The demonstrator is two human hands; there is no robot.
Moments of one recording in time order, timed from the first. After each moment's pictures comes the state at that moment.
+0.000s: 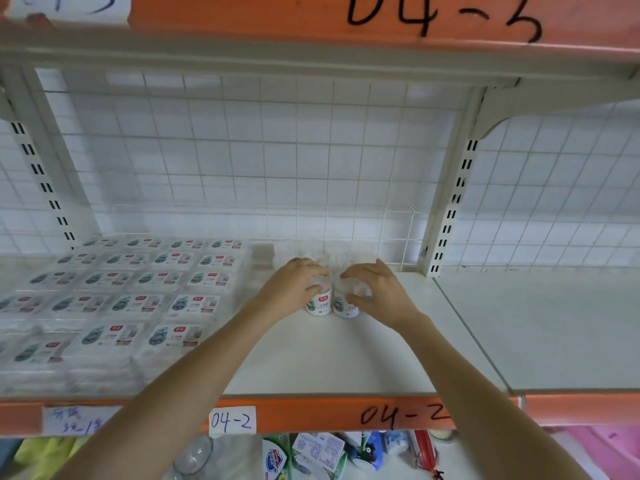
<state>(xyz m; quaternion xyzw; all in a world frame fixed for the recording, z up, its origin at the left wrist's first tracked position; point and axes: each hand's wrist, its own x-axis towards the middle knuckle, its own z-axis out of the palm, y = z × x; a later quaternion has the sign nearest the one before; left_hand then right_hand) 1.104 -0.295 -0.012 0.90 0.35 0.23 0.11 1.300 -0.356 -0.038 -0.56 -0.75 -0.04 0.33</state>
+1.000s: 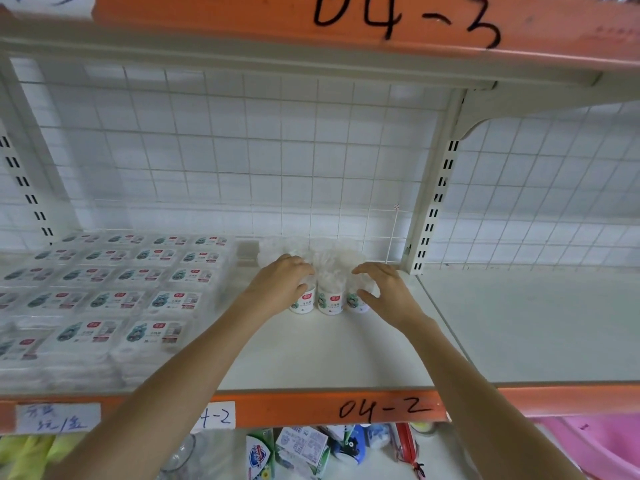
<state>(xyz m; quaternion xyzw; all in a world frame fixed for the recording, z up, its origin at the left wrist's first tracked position) 1.112 -0.308 -0.003 0.92 0.37 0.16 0.00 1.329 -0.380 -0.037 -0.64 -0.70 0.01 0.32</state>
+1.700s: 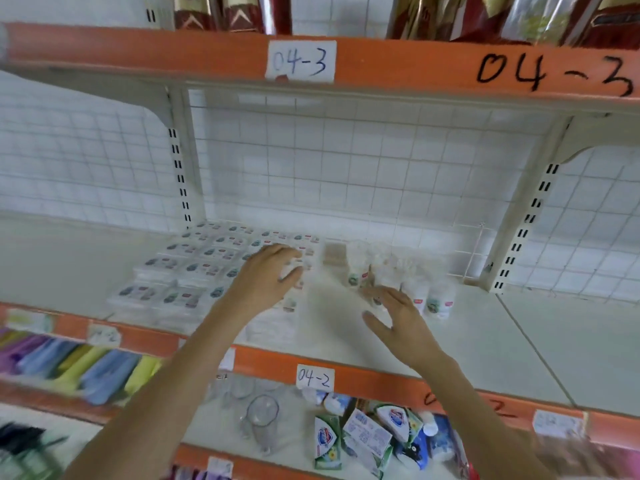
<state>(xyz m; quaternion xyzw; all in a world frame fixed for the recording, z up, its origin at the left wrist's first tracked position) 0.939 -0.352 0.018 0.83 0.46 0.32 0.01 1.186 -0.428 -0.025 -0.56 -0.76 0.05 0.33</state>
